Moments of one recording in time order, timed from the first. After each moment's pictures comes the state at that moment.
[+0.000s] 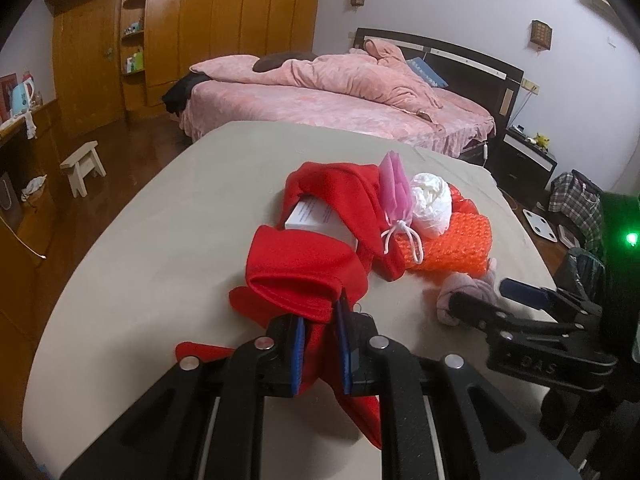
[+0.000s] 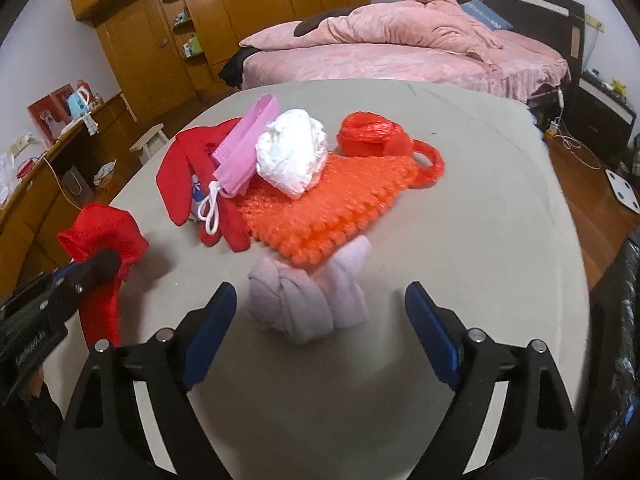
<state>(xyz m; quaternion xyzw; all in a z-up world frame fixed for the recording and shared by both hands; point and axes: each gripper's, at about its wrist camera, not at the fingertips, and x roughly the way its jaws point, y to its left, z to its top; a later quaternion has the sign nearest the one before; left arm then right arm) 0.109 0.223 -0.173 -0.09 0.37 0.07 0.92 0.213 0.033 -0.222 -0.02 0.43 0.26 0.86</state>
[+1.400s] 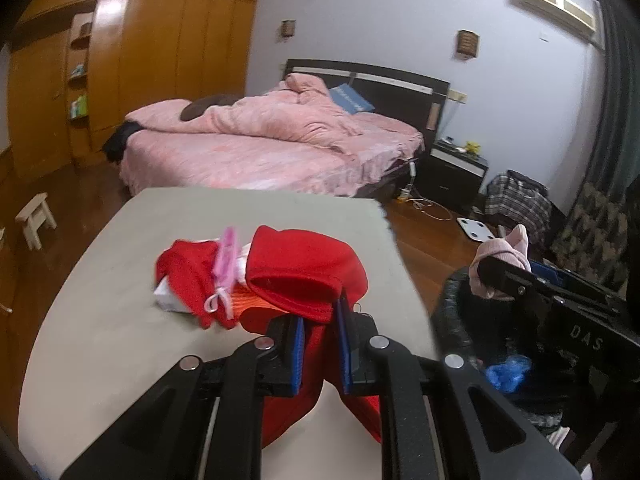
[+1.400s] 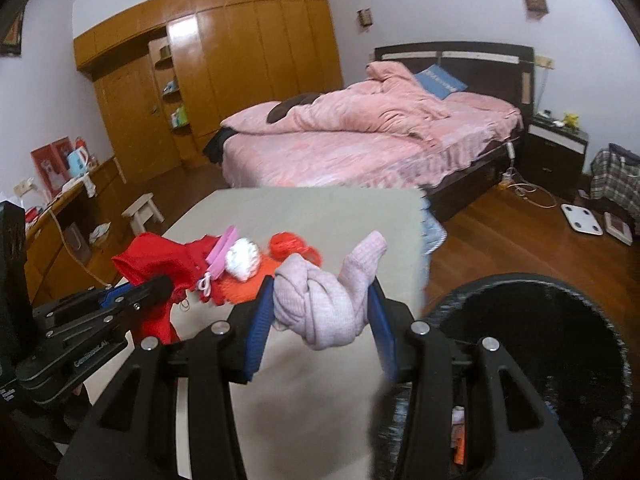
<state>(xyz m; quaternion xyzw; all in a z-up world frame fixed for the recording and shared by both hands) 0.096 0.095 -0.083 -0.06 0.30 -0.04 0.95 0.152 -0.112 -0.091 0.01 0.31 0.21 0.93</state>
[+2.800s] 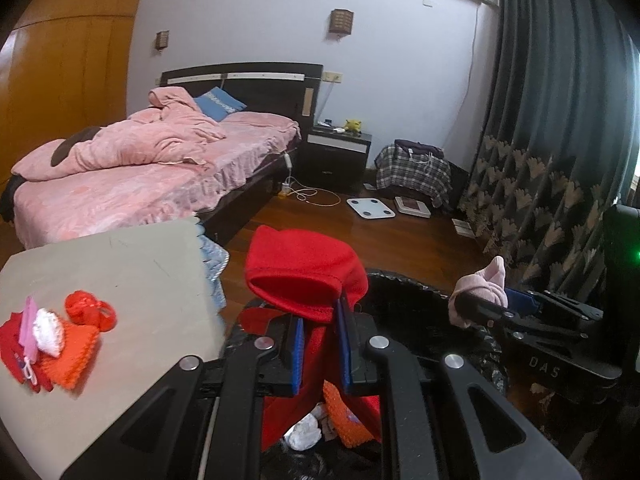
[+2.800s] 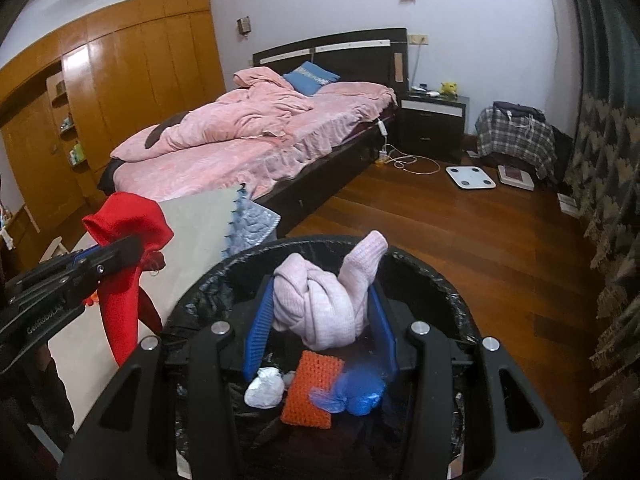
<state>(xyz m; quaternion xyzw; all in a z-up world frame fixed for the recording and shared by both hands) 0.136 -0.114 -0.080 0.00 0.29 -0.24 0.93 0.124 -0.317 -0.121 0.05 0.32 0.02 0.95</state>
